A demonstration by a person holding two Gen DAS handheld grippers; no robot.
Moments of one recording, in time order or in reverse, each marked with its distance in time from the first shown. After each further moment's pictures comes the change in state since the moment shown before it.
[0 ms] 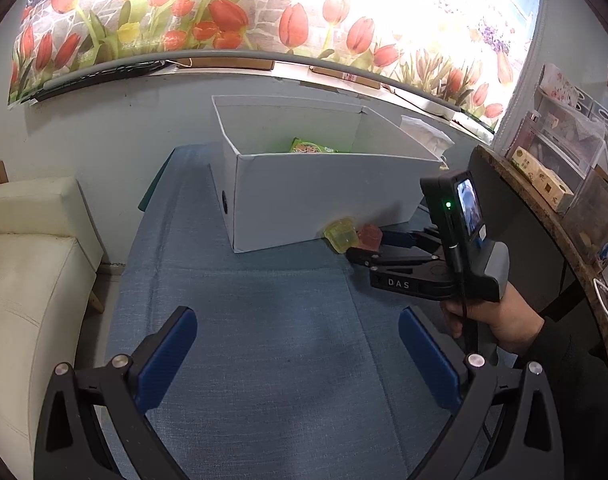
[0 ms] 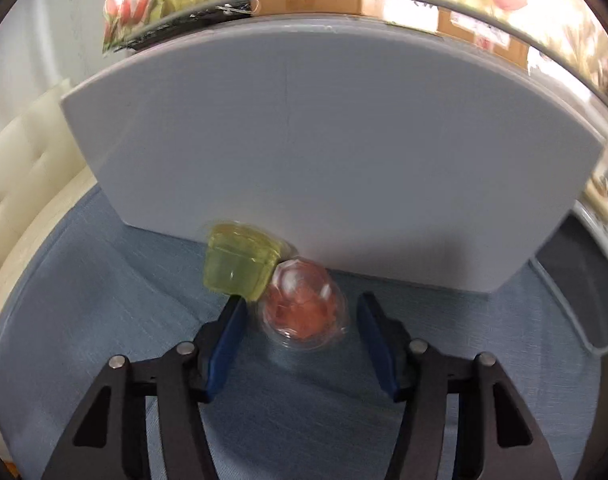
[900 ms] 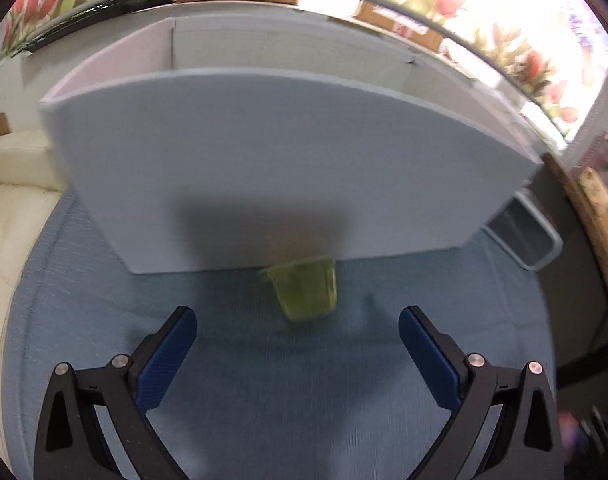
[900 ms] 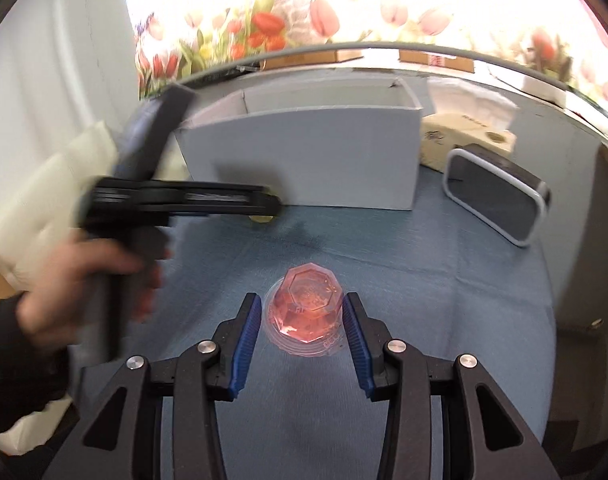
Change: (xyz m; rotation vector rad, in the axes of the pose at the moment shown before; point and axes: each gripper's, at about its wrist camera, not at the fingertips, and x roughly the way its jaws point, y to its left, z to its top) left arm 0.164 -0.050 0.041 -0.170 0.129 0.162; right arm -0.157 -0.010 -0.094 0.115 -0.135 0.085
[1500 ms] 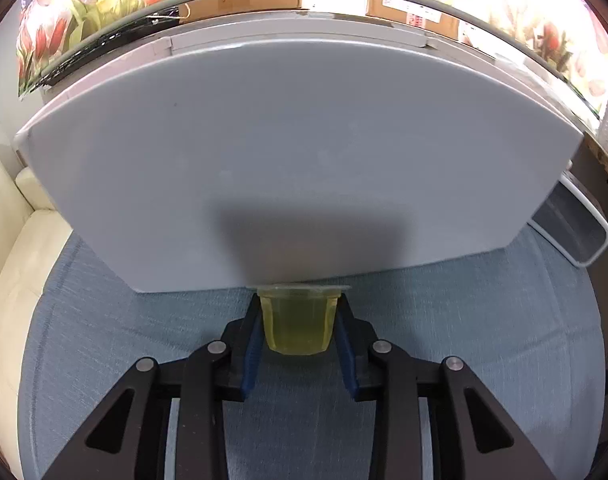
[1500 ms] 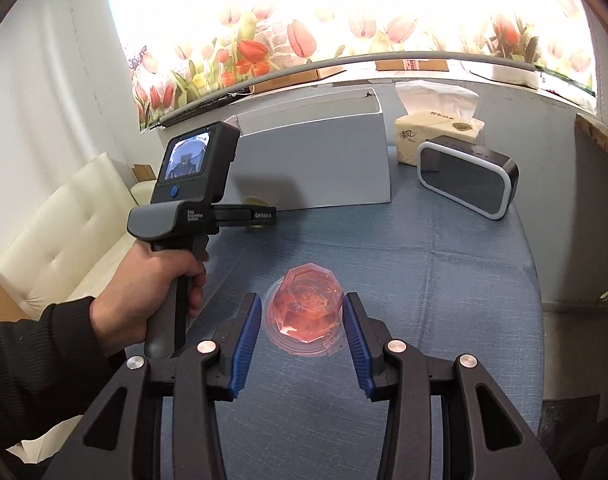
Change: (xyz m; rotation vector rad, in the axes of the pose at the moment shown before) left arm 0.018 -0.017 -0.004 0.070 -0.058 0.162; right arm -0.029 -0.012 -0.021 0.083 -0.062 0.034
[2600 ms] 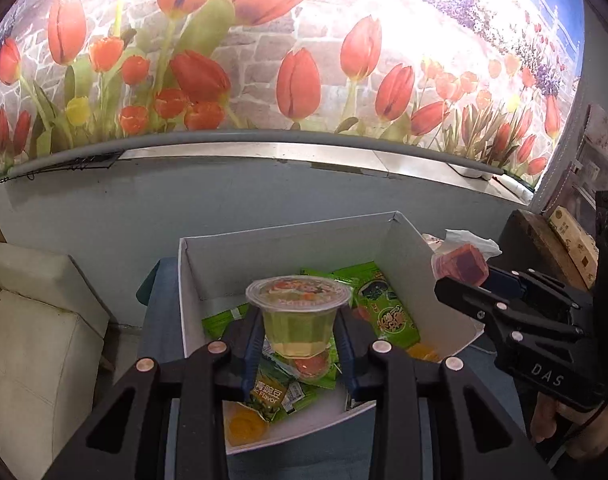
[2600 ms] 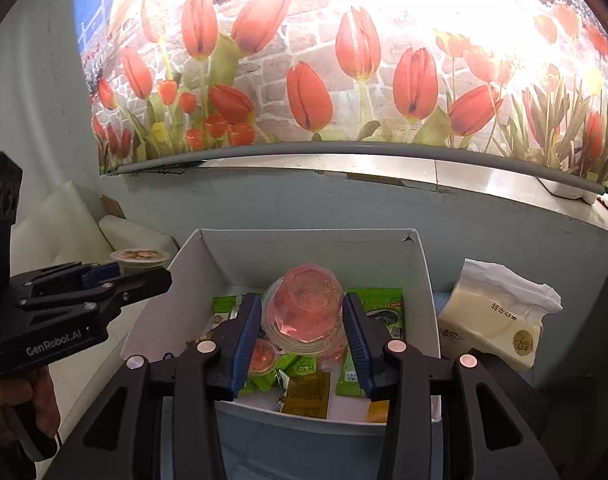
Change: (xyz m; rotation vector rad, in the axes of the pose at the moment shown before) left arm -0.088 0.072 0.160 0.071 -0.147 -0.244; right arm 0.134 0.018 0.248 -0.048 -0.012 -0.092
